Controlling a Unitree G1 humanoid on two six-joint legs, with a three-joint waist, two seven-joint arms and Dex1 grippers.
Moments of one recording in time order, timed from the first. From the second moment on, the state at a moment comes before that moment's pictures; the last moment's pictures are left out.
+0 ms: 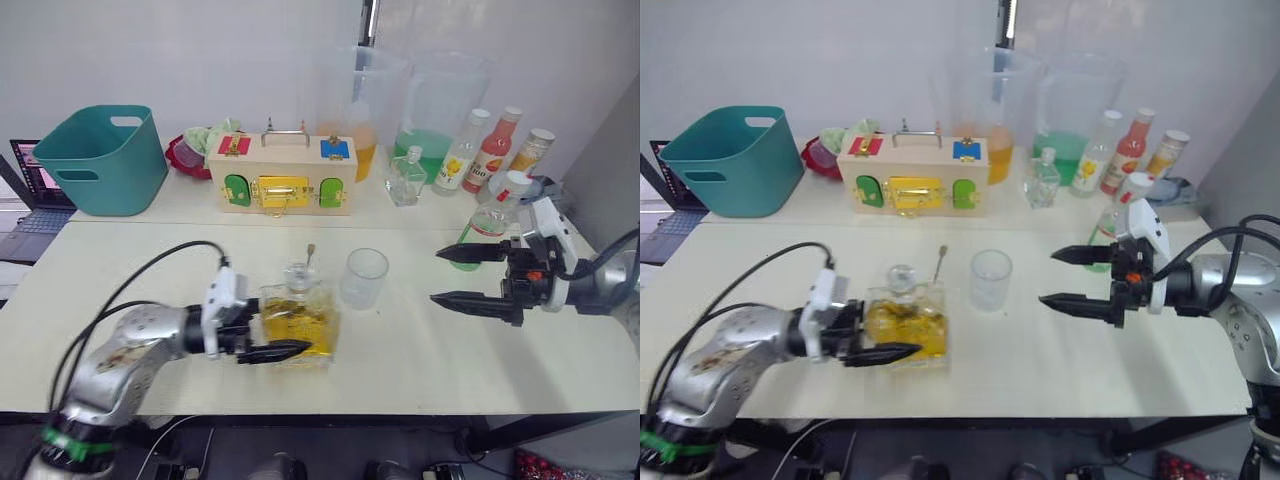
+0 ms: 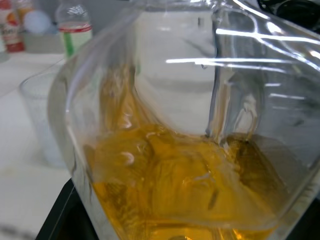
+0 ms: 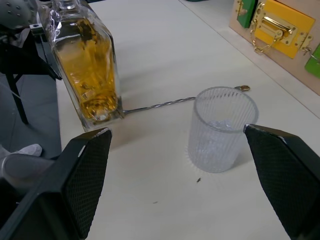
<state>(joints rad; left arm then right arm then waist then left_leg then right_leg) -0.33 0.65 -0.08 -0.33 -0.60 0.41 -1.15 -0.40 -0.98 -0.26 -0.29 0.72 0.73 1.20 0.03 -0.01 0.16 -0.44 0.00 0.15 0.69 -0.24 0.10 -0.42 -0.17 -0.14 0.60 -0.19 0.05</state>
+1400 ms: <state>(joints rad) -0.55 0.44 -0.25 -0.06 -0.36 0.35 -1.20 -0.27 -1.03 -0.38 -0.42 0.83 0.79 1.08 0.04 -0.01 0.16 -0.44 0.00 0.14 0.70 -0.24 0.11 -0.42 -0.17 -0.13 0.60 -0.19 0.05</state>
